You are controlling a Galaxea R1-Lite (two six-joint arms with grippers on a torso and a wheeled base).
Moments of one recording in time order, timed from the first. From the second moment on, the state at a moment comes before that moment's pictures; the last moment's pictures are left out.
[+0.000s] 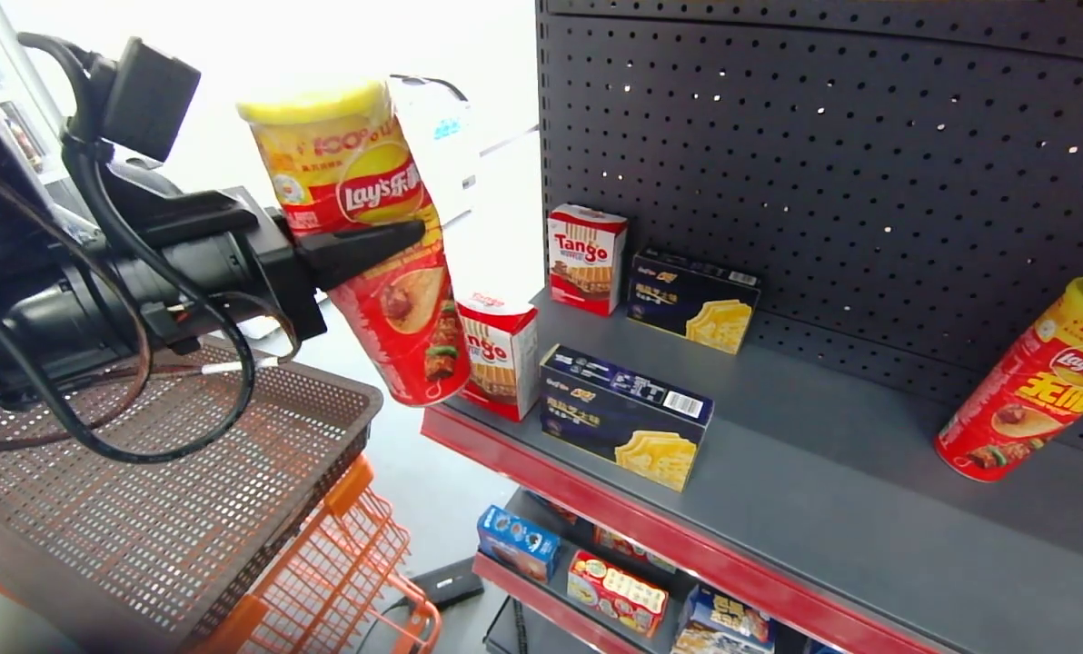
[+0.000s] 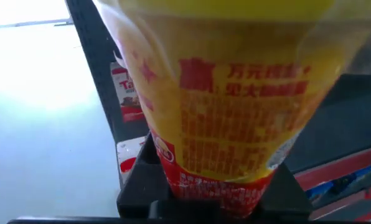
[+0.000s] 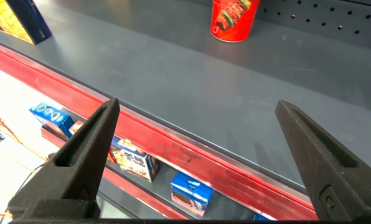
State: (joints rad) left arm -0.28 1.49 -0.90 -0.70 -0.60 0.04; right arm 0.00 0.02 0.00 0.00 -0.01 0.00
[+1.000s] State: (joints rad) left arm -0.45 1.51 -0.86 -0.75 -0.65 0.04; right arm 0.00 0.02 0.00 0.00 -0.01 0.00
